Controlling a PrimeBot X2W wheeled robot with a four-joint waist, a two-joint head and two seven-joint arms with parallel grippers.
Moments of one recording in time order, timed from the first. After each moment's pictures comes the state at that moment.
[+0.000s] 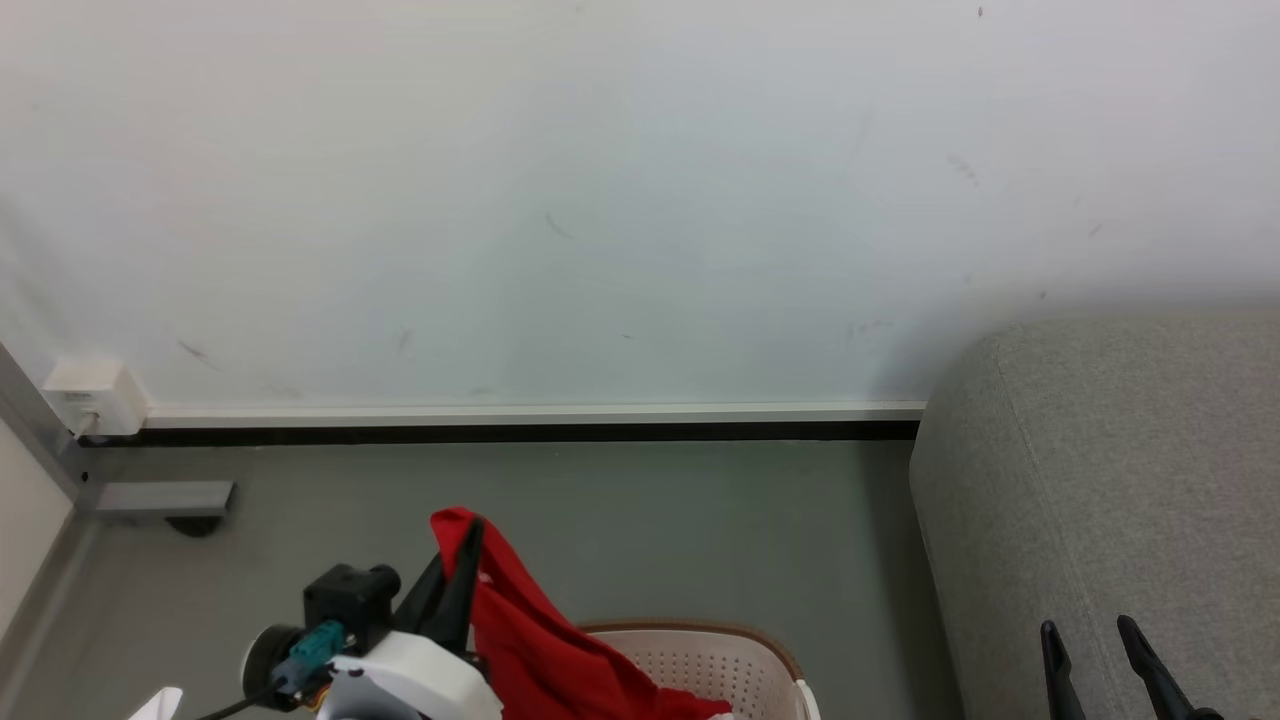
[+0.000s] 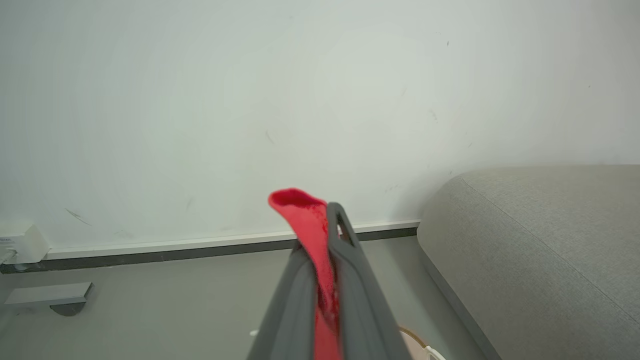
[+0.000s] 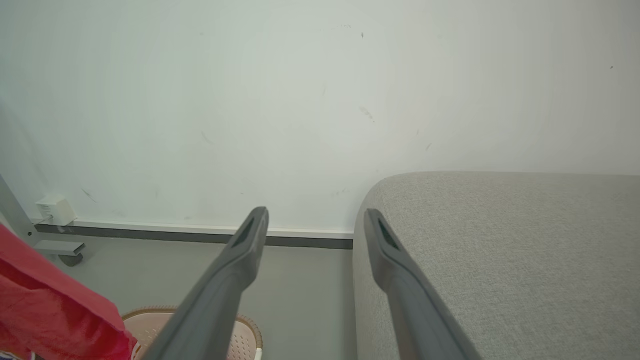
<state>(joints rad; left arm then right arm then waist) -0.26 0.29 -0.52 0.33 -0.49 0.12 -0.26 0.07 -0.08 0.00 0.23 0.20 0.13 -0.26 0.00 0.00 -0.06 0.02</state>
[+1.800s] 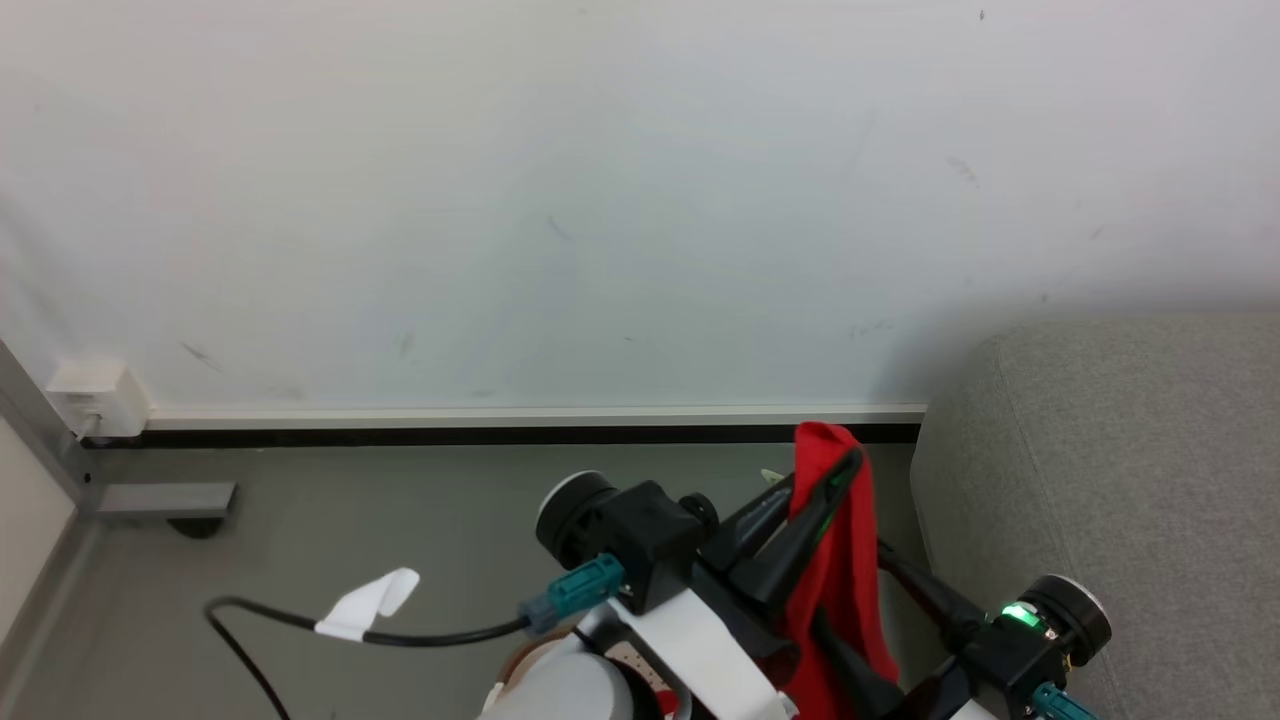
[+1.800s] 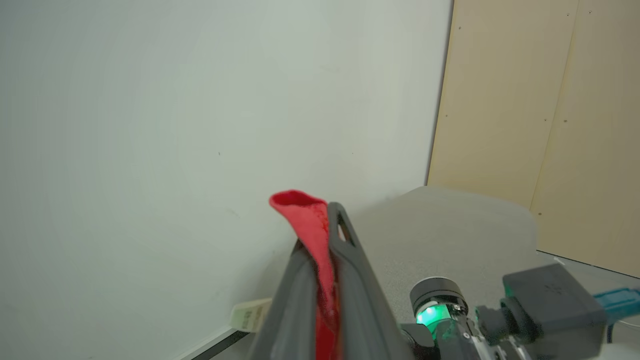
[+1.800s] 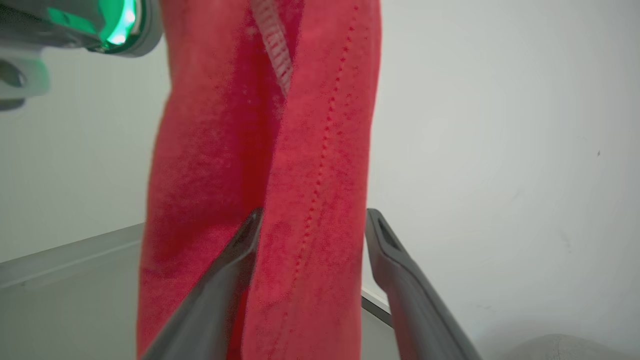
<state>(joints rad) -0.48 0.13 -0.79 -0.02 -0.45 0.04 -0.09 -0.25 -0.26 0.61 0.20 0.30 0.13 -0.26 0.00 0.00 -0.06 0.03</state>
